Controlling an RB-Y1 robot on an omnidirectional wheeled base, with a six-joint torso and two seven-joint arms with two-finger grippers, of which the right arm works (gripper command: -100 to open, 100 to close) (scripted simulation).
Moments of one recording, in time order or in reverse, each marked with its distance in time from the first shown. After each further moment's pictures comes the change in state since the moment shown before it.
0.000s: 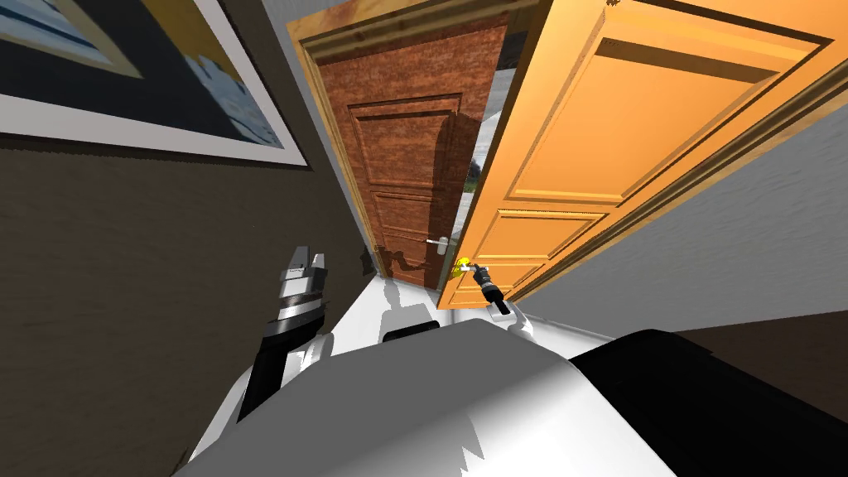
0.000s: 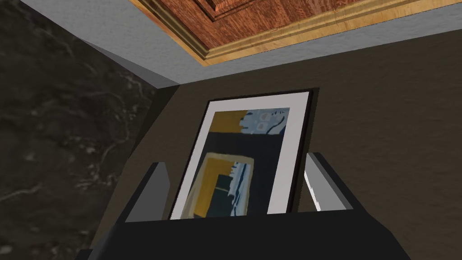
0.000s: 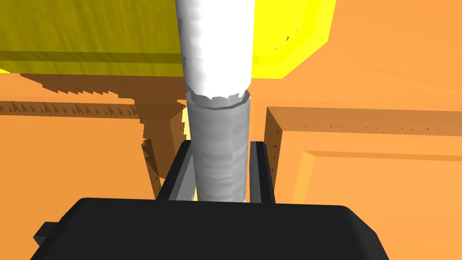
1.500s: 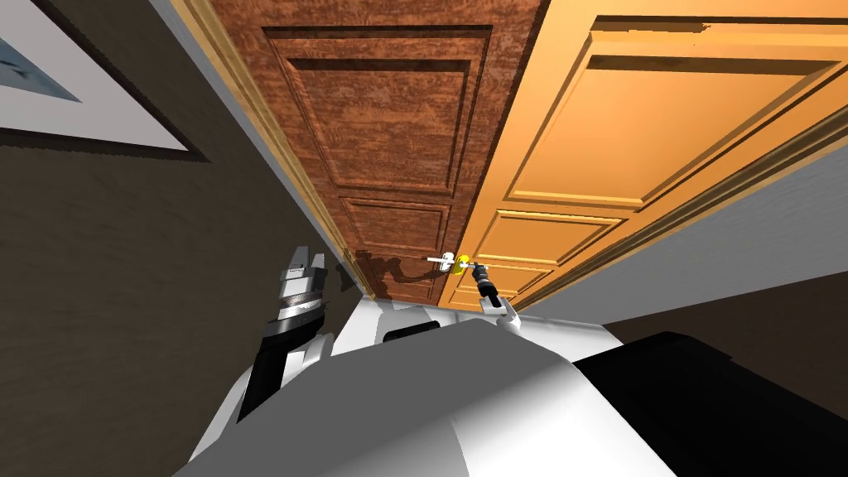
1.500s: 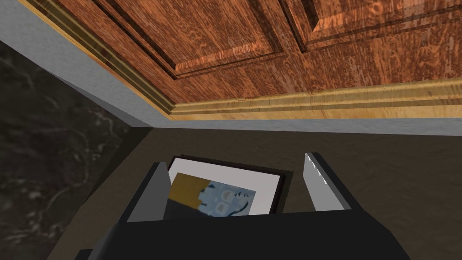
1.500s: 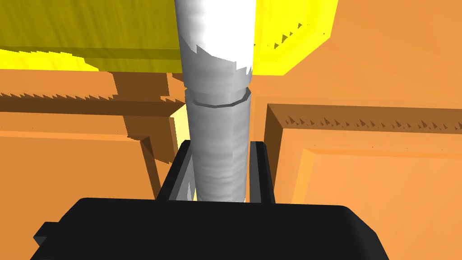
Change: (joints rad) arm -0.096 0.109 -0.090 0.039 -0.008 0.088 0.120
